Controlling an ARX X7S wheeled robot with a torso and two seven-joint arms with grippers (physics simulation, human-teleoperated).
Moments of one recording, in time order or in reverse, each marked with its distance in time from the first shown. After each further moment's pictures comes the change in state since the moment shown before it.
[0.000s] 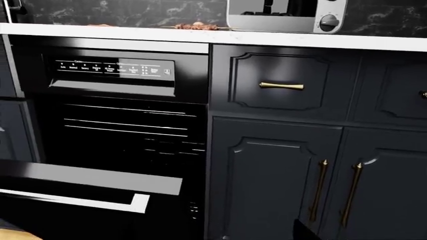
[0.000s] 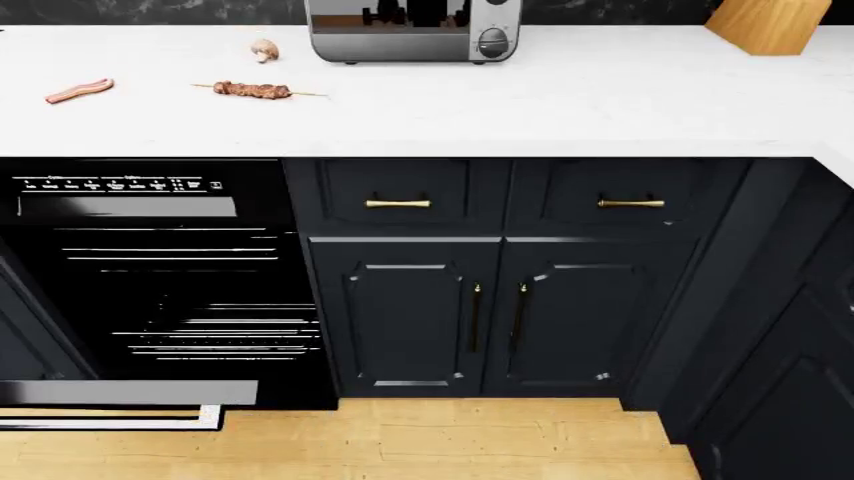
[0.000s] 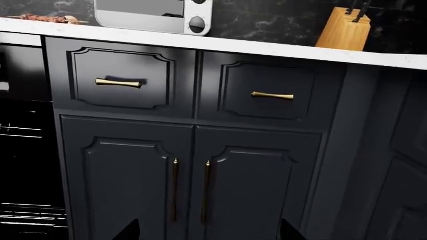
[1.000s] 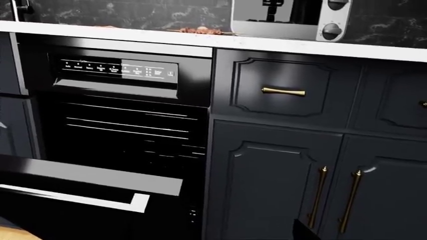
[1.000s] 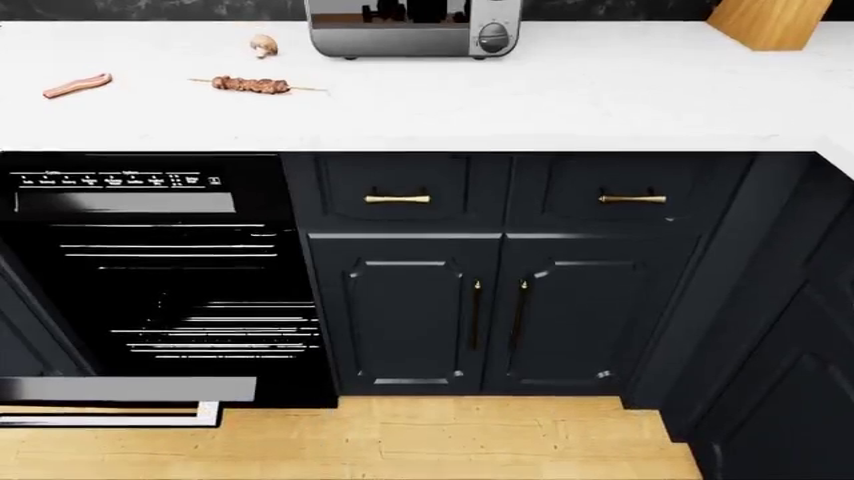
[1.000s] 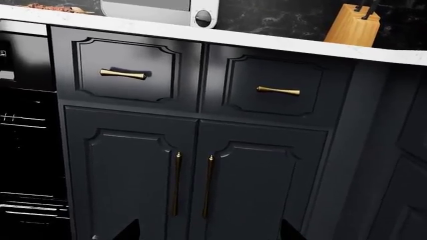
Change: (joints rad) left arm 0.017 -0.036 0.048 0.024 -0.021 0.031 -0.057; right arm 0.014 0.030 -0.028 0.020 -0.006 0.002 0.021
